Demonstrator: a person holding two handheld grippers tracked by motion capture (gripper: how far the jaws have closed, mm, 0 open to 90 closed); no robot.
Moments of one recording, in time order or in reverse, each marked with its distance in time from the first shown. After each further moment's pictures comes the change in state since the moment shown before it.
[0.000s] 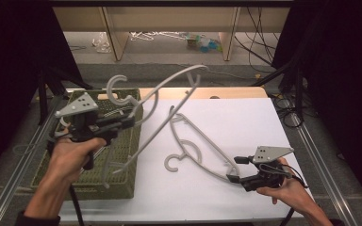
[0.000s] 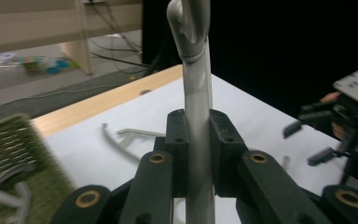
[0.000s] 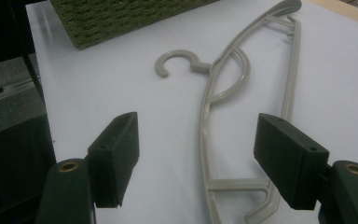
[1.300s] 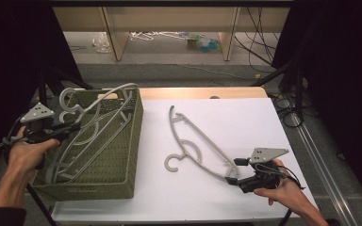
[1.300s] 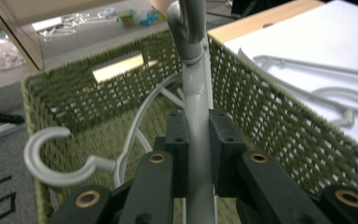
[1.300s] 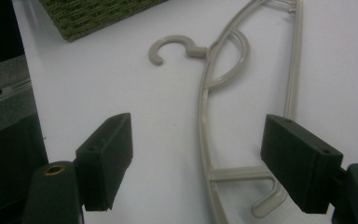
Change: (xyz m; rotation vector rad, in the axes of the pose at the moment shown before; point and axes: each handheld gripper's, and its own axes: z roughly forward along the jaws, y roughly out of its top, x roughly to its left) left arm 0.123 -0.074 -0.041 0.199 0.301 0.021; right arm -0.003 -0.009 0.011 0.035 -0.002 0.054
